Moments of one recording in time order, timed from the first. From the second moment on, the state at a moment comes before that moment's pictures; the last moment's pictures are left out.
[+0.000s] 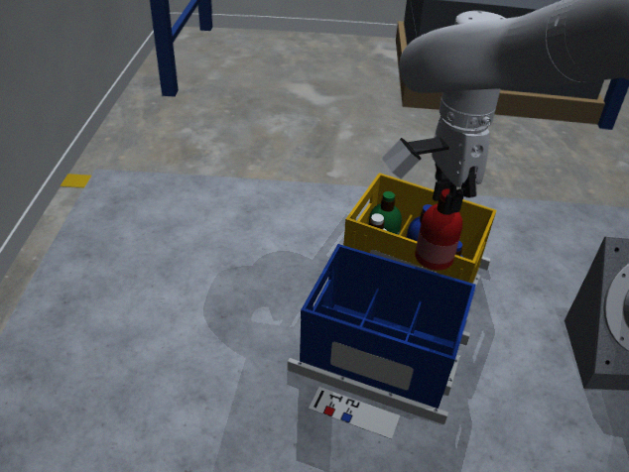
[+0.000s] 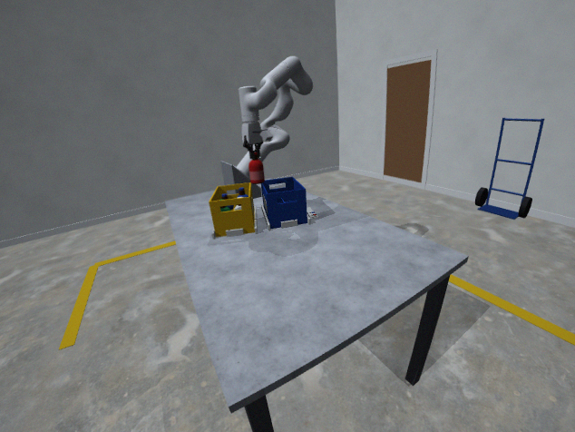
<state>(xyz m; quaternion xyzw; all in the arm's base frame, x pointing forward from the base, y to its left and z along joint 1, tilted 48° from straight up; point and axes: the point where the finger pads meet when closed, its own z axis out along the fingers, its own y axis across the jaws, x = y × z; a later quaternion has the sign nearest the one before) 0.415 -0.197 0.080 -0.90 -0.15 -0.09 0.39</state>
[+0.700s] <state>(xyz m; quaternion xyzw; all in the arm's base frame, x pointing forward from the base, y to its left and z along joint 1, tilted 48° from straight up) 0.408 -0.172 0.107 -0.90 -0.15 -0.09 0.39</state>
